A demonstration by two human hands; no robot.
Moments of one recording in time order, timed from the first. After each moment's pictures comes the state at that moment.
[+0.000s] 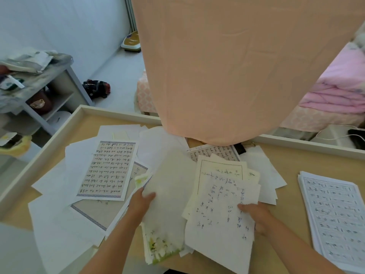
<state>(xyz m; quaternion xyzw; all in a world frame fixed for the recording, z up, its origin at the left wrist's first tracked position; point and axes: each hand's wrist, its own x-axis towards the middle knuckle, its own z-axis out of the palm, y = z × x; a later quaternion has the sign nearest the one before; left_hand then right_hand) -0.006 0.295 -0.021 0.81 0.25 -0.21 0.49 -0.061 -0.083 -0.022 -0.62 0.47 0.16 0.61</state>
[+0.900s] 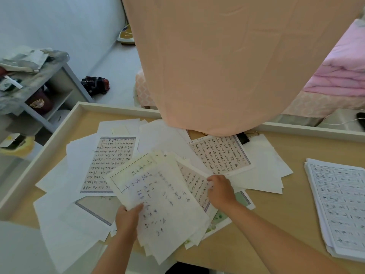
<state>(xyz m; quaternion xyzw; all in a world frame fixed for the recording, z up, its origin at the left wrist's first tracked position) -0.056 0.321 -0.034 0.65 0.45 -0.10 0.60 -0.020 0.026 -0.023 -0.93 0.13 0.18 0.28</state>
